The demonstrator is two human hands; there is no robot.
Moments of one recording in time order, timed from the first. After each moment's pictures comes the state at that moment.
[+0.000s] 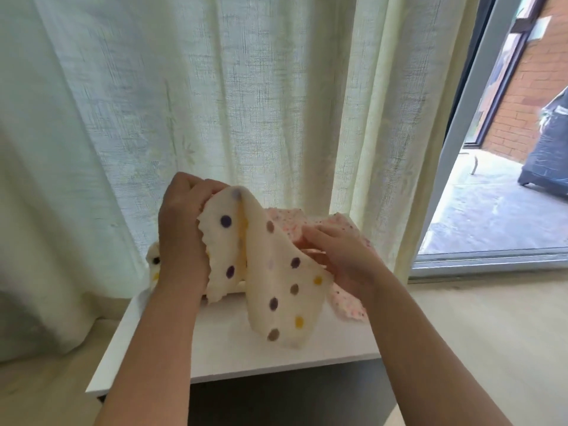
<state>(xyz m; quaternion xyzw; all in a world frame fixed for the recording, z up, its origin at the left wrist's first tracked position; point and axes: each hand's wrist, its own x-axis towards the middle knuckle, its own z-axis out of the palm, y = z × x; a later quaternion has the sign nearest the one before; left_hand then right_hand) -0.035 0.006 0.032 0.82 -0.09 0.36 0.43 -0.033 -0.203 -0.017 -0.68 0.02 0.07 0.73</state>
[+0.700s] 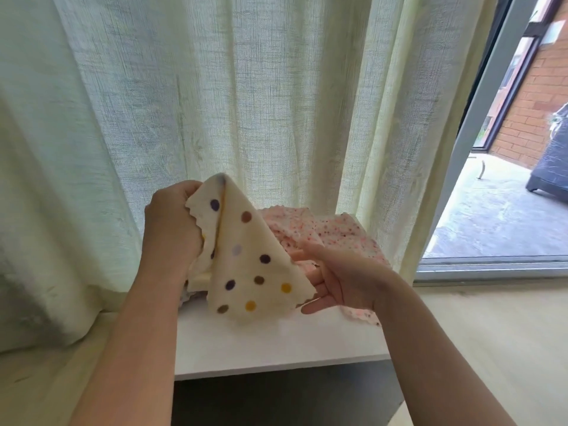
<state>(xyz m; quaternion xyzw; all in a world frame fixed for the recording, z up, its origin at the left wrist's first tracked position) -0.031 0.026 0.031 0.80 -0.01 0.25 0.54 -0.046 -0.203 -0.015 -0.66 0.00 0.31 0.68</state>
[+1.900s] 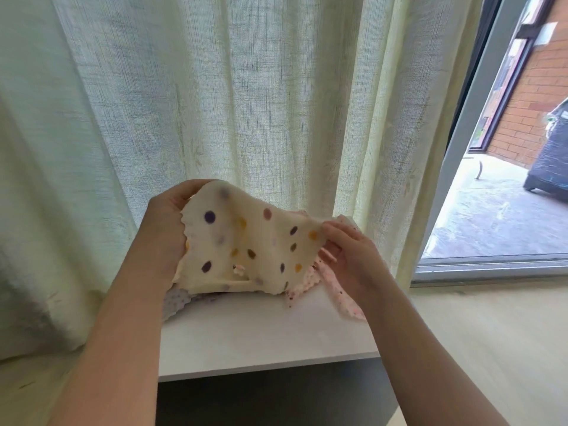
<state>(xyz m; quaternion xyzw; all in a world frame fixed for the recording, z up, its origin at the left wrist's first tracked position) -0.051 0.027 0.049 0.66 -0.06 0.10 0.75 -0.043 -0.204 -0.024 -0.52 0.02 -0.04 0.86</state>
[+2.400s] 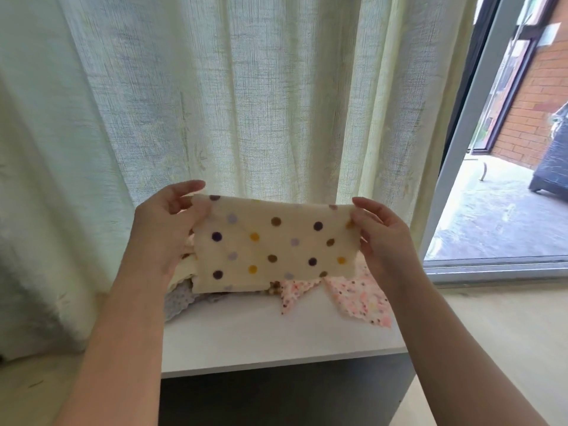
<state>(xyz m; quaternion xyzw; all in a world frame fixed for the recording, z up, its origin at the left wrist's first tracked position) -0.040 0.043 0.037 0.70 -0.02 0.17 0.70 -0.050 -0.234 -0.001 -0.56 0.05 -0.18 0.81</state>
